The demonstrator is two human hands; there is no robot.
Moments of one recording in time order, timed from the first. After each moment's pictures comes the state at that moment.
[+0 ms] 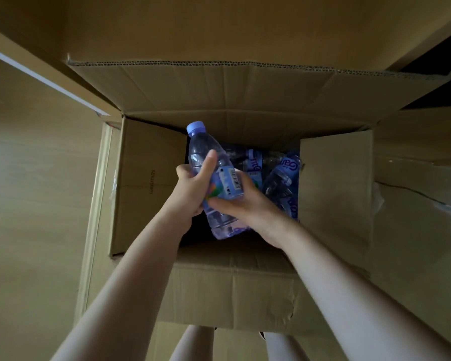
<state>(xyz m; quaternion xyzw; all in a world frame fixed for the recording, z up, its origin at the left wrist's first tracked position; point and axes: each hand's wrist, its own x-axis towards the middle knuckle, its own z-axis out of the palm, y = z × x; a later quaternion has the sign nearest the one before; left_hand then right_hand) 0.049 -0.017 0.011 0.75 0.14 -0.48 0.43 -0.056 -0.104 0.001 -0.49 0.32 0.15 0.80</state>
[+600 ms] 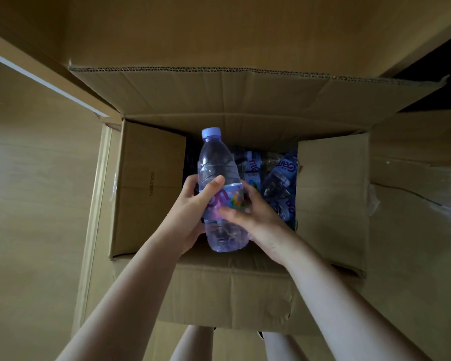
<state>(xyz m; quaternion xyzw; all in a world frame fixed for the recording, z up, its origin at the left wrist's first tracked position) 0.031 0.001 0.023 0.59 0.17 -0.56 0.56 -0.078 -0.096 0.000 -0.41 0.36 0.15 0.82</state>
